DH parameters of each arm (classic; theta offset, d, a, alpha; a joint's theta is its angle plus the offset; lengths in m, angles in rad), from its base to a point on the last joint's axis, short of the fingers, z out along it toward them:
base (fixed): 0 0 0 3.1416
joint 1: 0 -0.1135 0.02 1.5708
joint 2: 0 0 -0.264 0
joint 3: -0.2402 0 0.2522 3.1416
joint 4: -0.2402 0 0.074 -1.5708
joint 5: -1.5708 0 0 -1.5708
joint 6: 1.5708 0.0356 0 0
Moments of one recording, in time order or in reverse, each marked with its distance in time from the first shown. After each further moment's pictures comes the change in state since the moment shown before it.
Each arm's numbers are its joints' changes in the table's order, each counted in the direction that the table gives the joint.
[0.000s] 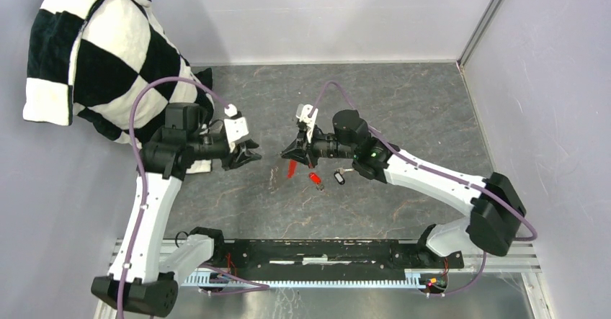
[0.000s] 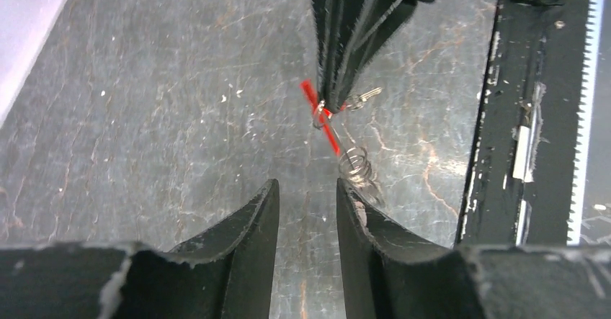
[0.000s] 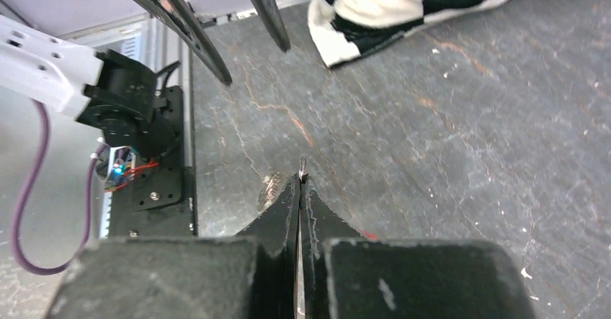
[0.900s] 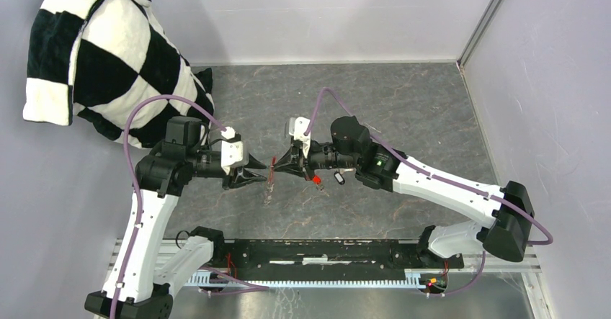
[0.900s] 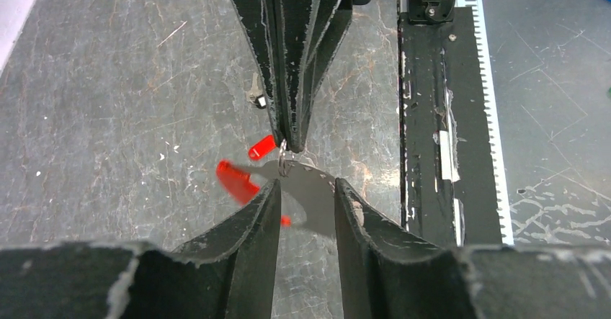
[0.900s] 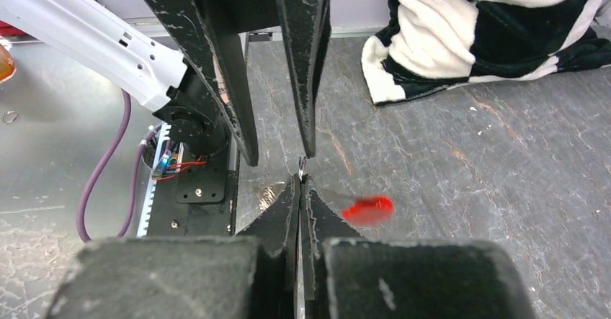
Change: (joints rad) left arm 0.068 -0.134 0.051 -0.130 -0.181 0.092; right arm -0.145 -0.101 -0.082 -0.121 0.003 -0.094
